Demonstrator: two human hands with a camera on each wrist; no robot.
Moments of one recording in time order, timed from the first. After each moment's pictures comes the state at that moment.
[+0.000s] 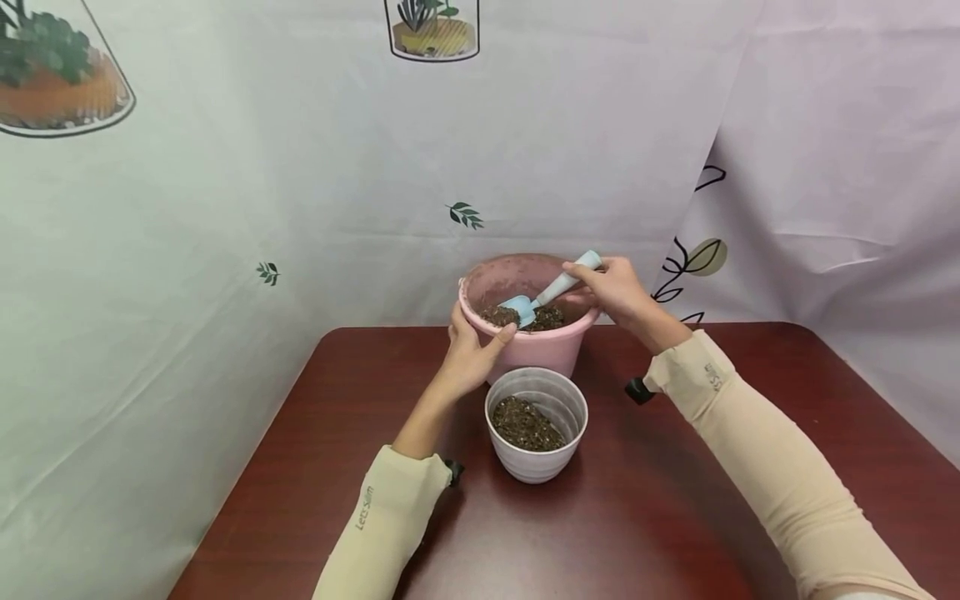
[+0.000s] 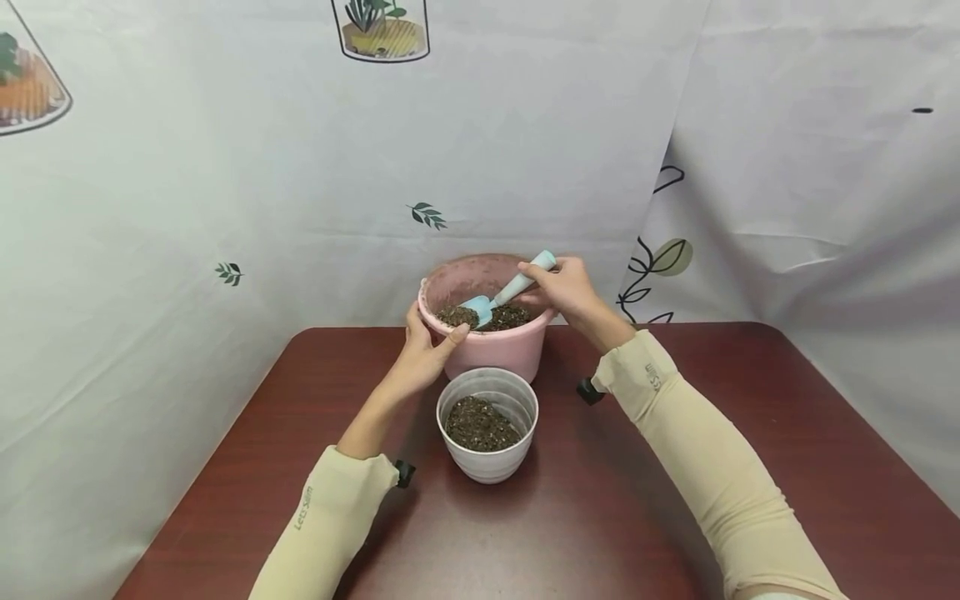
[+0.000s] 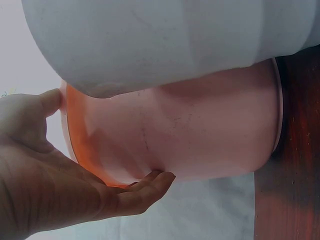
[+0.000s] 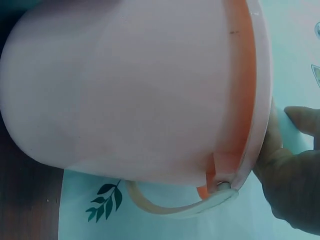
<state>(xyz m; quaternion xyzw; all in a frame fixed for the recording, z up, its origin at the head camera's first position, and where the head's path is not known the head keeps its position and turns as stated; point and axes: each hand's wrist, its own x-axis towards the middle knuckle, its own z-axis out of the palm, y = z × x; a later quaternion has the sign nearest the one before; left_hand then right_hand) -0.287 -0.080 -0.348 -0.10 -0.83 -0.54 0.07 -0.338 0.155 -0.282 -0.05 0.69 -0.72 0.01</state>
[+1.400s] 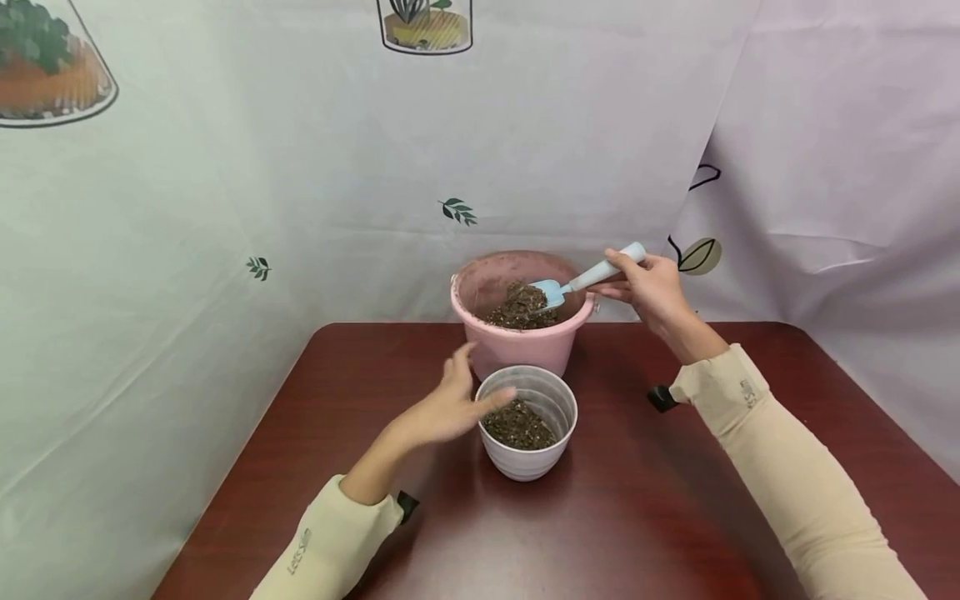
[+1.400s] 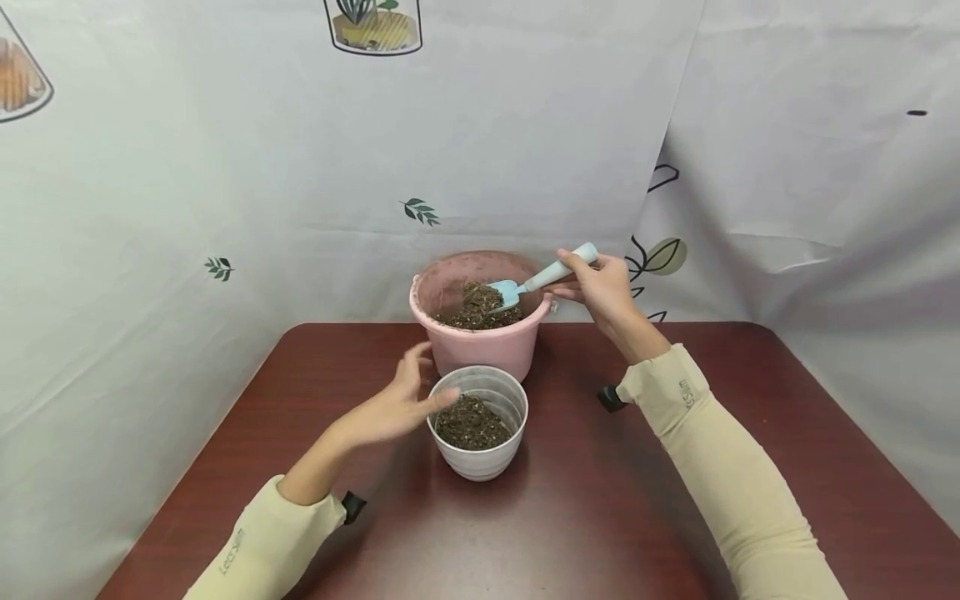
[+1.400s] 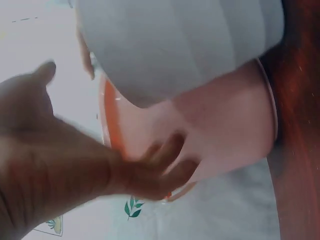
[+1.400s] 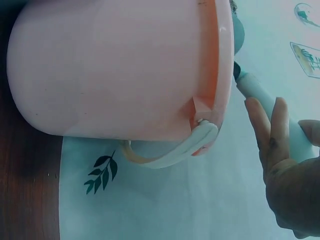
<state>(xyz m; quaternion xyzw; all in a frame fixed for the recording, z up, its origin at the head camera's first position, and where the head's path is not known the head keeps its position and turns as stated) -0.233 -0.104 -0.349 -0.19 -0.88 -0.42 -0.06 -0.319 0.198 -0.281 -0.05 0.61 -0.79 -0.06</state>
